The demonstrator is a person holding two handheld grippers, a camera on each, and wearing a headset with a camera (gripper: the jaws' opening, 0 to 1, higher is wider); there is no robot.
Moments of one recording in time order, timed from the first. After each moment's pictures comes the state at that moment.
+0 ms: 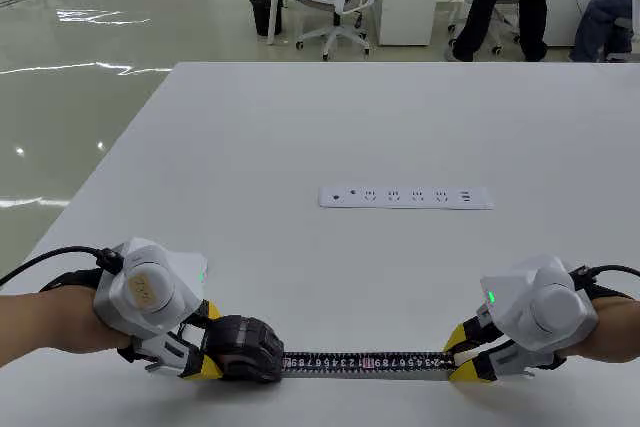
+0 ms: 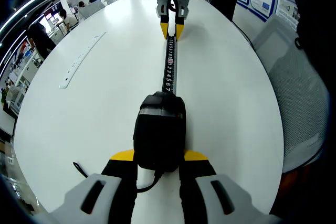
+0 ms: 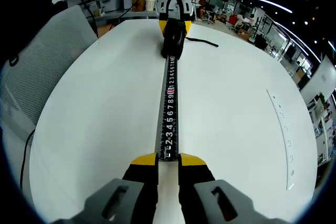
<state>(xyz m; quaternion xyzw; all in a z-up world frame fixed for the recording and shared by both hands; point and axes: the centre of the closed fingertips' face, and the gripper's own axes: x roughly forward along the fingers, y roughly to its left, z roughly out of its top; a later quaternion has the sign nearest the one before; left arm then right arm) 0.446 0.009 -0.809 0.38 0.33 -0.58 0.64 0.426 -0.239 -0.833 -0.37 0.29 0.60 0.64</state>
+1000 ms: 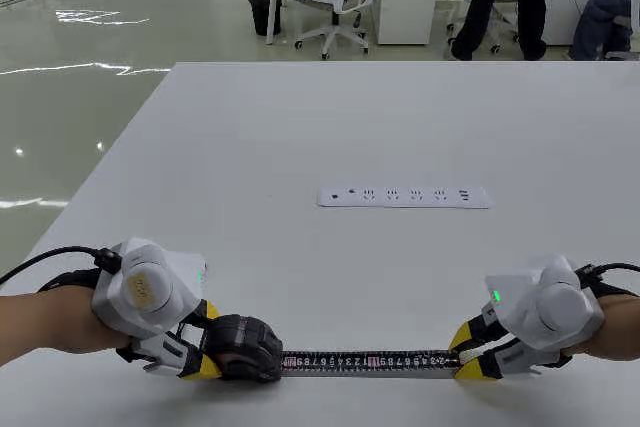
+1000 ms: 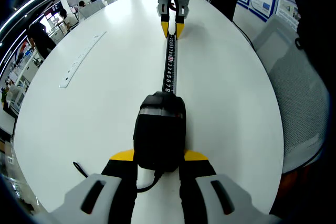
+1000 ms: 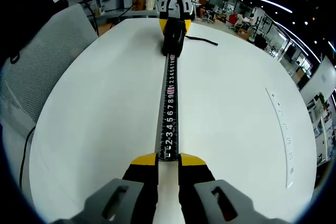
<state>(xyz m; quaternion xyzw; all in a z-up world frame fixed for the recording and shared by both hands) 0.446 0.009 -0.809 0.38 0.34 -0.57 0.64 0.425 -0.247 -0.833 -0.37 0.29 0.60 0.64</state>
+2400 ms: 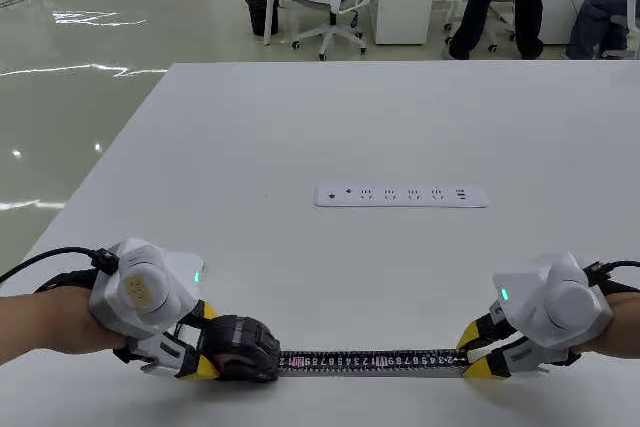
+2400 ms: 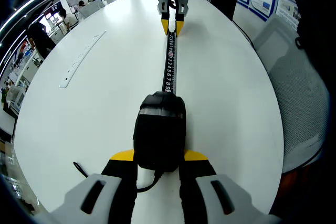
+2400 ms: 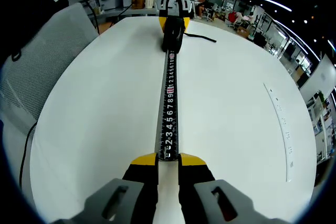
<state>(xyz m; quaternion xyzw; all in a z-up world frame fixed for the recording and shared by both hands) 0.445 0.009 -0.809 0.39 0.34 -0.57 0.64 0.424 -0.261 -0.833 -0.37 0.30 0.60 0.64</state>
